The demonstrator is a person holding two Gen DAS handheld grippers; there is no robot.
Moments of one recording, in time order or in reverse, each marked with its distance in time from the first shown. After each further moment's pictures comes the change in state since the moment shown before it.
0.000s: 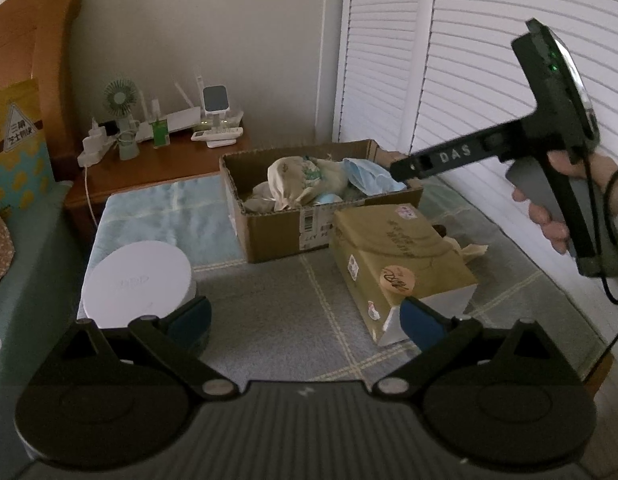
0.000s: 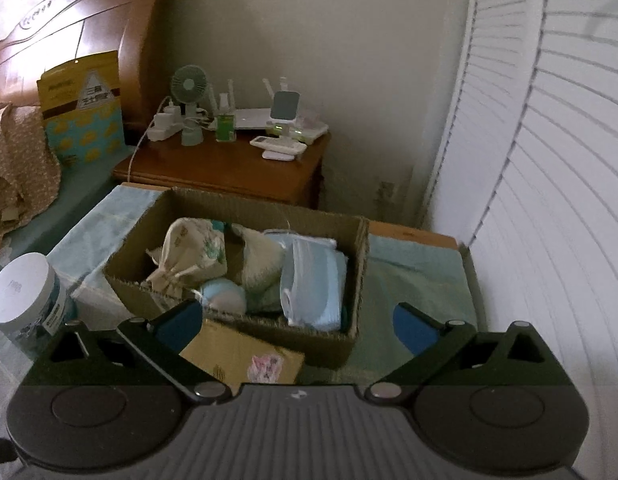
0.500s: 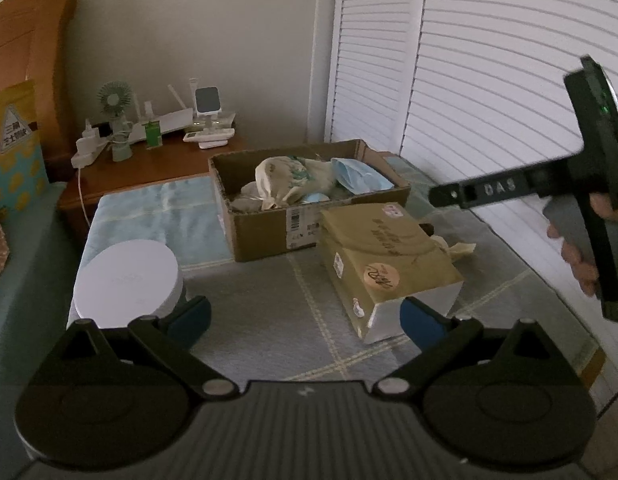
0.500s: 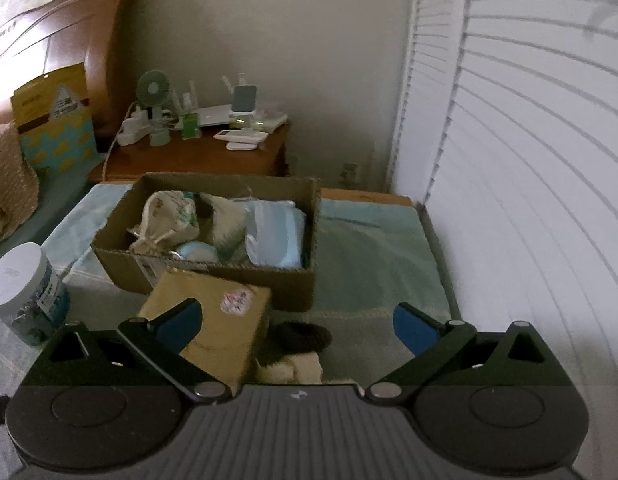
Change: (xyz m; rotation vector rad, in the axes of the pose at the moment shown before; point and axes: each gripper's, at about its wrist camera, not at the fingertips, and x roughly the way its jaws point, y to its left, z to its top) left arm -0.004 -0.008 -0.002 0.004 -0.002 -0.019; right arm -0.037 -0.014 -0.044 0.107 0.004 -0.080
